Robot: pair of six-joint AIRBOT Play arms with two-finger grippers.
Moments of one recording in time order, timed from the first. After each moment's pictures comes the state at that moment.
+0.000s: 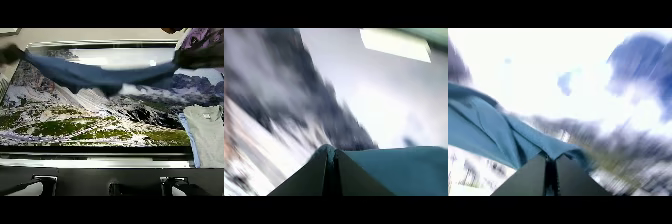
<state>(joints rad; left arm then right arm) 0.20 -1.29 1.75 1.15 -0.97 -1.49 0.03 -1.21 1.81 -1.43 1.26 1.59</state>
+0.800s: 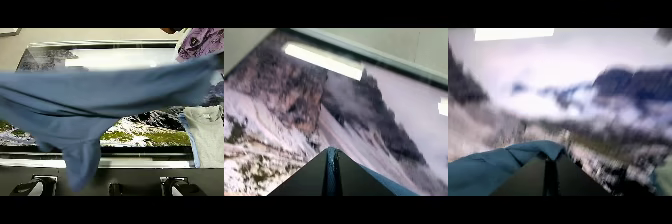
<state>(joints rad) 0.20 -0.82 1.57 1.53 -1.27 -1.79 0.03 -1.00 1.82 -1.41 1.49 1.69</state>
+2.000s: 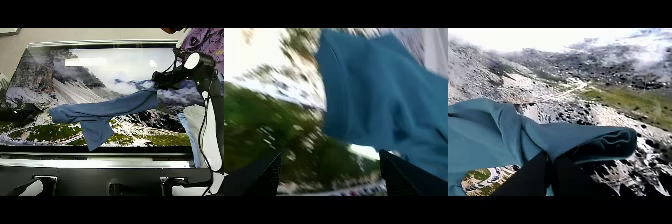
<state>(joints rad) 0.39 -1.12 0.87 1.04 -1.11 -1.52 0.03 -1.59 1.71 -1.30 1.30 1.74</state>
